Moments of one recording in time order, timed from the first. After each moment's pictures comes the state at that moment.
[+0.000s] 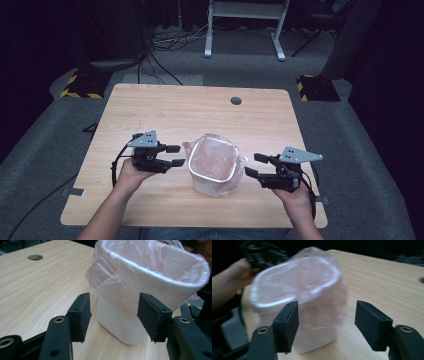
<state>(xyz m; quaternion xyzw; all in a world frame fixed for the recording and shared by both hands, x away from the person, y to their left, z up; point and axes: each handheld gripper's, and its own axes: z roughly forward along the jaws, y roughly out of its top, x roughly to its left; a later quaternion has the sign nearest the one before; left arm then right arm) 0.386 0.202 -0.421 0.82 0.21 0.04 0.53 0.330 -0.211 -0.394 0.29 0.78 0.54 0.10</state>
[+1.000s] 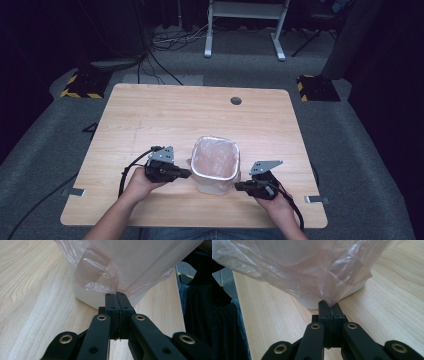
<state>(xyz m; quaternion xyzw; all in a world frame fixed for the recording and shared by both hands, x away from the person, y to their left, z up) 0.374 0.176 -0.456 0.88 0.16 -0.01 0.45 0.342 -0.178 -0.469 0.28 0.87 0.40 0.02</state>
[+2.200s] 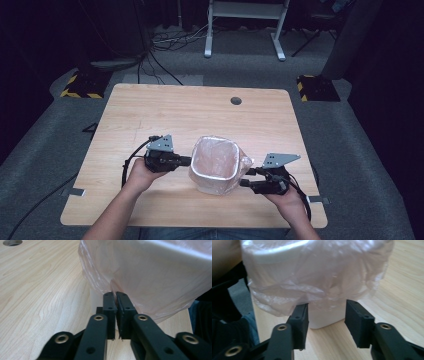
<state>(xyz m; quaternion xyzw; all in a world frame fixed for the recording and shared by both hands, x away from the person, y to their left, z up) 0.389 0.175 -0.434 0.86 0.18 0.03 0.48 0.340 -0.195 -0.428 0.25 0.85 0.47 0.04</state>
